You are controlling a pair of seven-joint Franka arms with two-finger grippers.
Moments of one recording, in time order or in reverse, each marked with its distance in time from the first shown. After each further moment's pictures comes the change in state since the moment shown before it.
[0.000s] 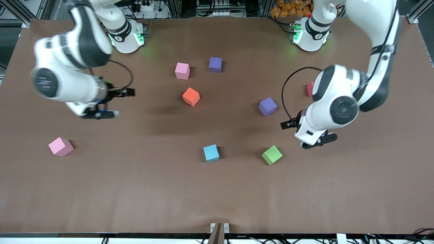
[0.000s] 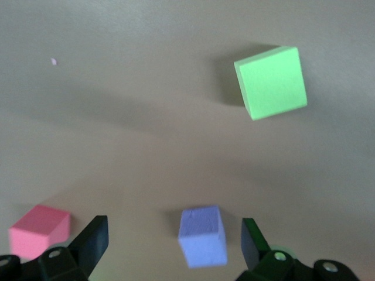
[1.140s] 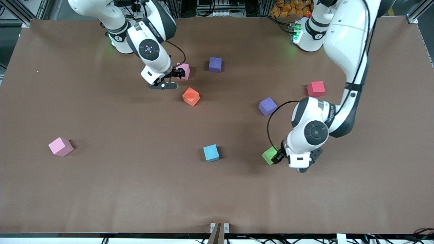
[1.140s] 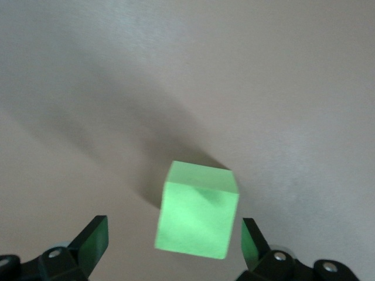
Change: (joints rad) left arm -0.042 0.270 0.007 0.178 0.053 0.304 -0.524; right arm 0.447 -0.070 0.003 -0.500 0.072 0.598 0.377
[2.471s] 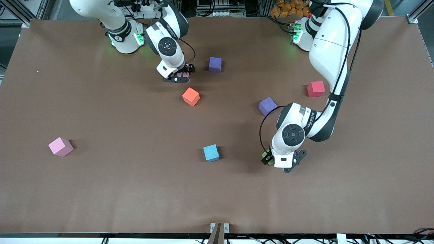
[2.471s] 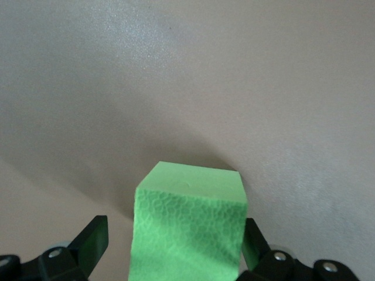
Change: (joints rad) left arm -0.045 0.096 0.007 0.010 0.080 0.052 -0.023; right arm 0.137 0.128 0.025 -0.070 0.096 0.209 0.095
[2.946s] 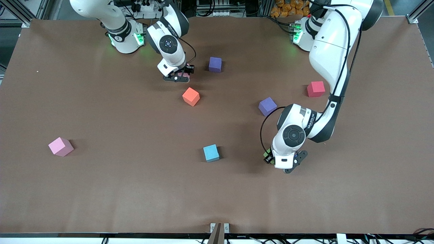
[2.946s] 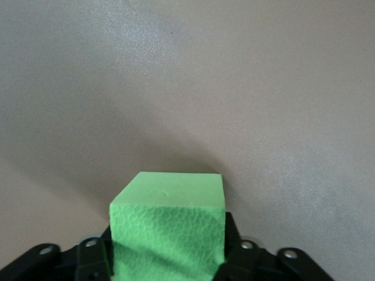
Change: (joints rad) left arm 0.003 0.004 0.001 0.002 0.001 0.011 0.000; right arm 0.003 0.001 0.012 -0.019 0.003 0.044 0.052
